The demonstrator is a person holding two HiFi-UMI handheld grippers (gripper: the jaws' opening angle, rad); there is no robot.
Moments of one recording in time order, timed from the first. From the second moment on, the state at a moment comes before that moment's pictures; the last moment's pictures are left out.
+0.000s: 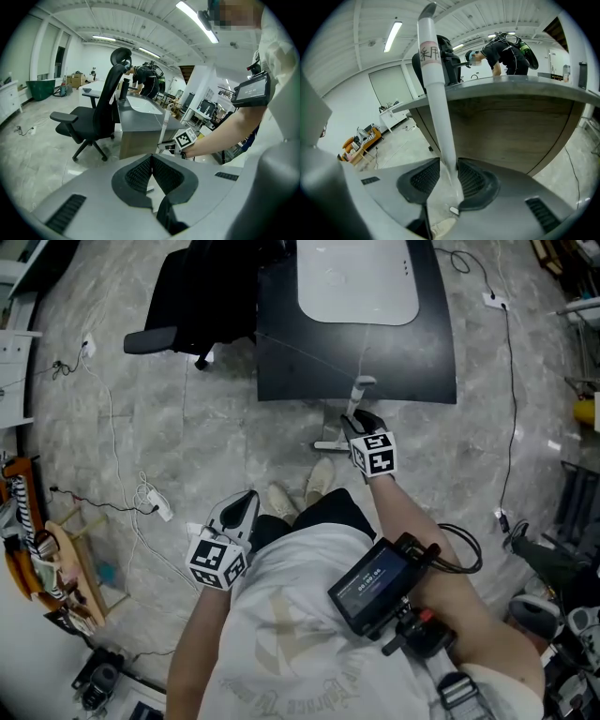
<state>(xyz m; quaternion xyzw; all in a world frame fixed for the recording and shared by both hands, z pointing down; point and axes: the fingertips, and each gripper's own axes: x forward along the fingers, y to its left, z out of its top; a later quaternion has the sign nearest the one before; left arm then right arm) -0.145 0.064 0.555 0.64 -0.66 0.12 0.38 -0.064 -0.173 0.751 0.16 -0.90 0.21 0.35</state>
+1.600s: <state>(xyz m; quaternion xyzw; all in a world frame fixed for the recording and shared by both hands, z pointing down) -0.140 0.102 0.545 0.69 -0.62 0.13 0.36 -0.002 -0.109 0.716 0.18 -0.90 0.15 0.35</state>
